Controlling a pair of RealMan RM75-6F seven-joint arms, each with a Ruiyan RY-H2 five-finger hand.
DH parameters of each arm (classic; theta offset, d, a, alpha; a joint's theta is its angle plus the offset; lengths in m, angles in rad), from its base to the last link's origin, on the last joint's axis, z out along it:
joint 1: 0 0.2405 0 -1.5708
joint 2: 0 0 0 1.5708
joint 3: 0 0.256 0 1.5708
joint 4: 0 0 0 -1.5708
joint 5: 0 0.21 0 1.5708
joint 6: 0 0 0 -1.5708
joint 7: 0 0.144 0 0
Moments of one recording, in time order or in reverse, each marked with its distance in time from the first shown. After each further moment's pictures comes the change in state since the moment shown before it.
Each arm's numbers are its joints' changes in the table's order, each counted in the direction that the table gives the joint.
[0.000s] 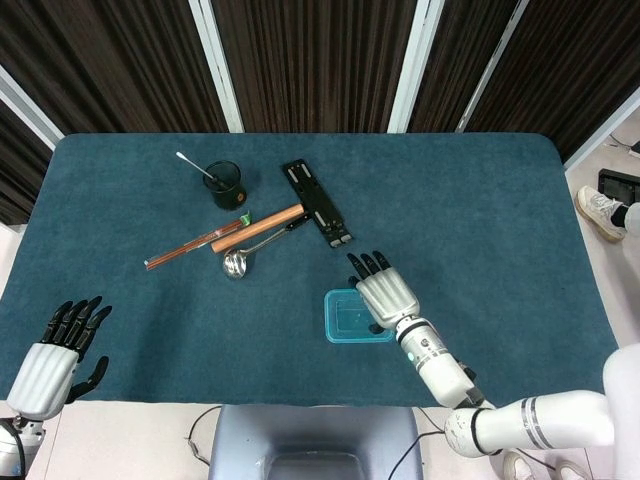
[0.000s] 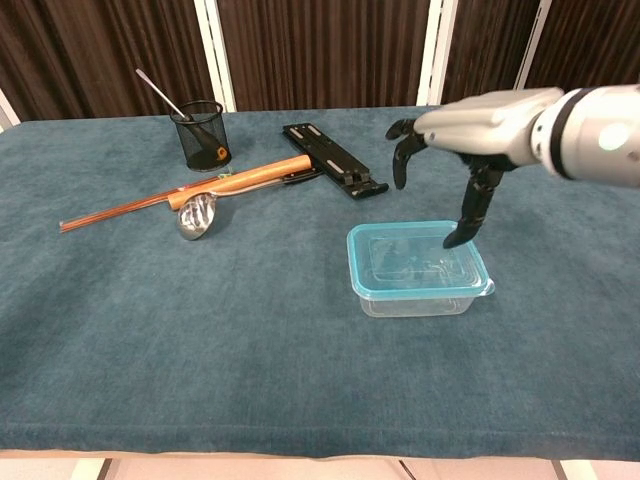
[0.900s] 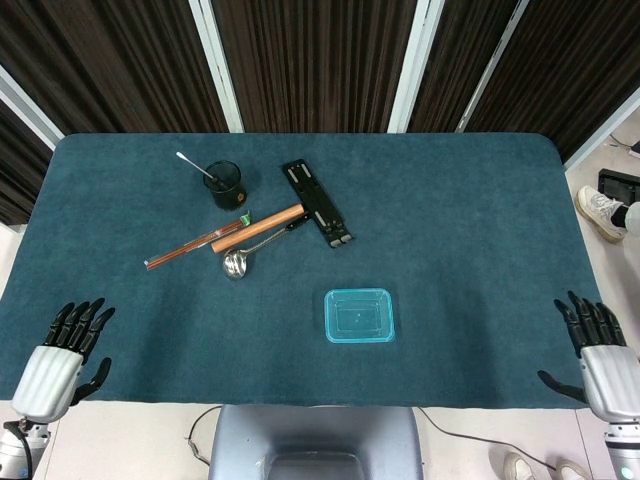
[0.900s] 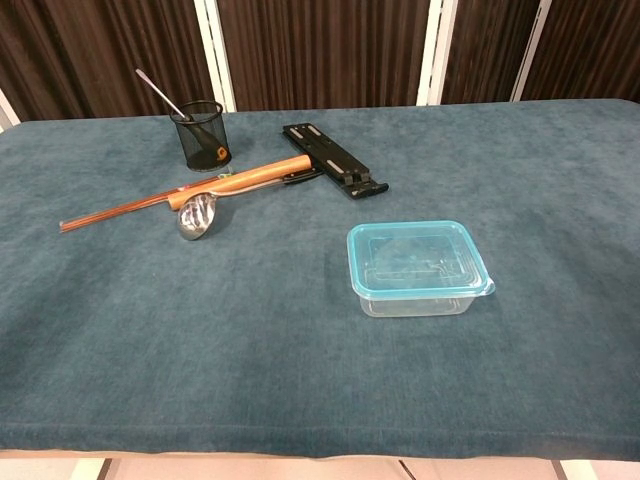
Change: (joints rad) left arm 0.010 -0.023 -0.001 0.008 0.005 -0.007 0.067; right arm -0.846 0.208 -0.273 -0.359 -0.798 -0.641 0.796
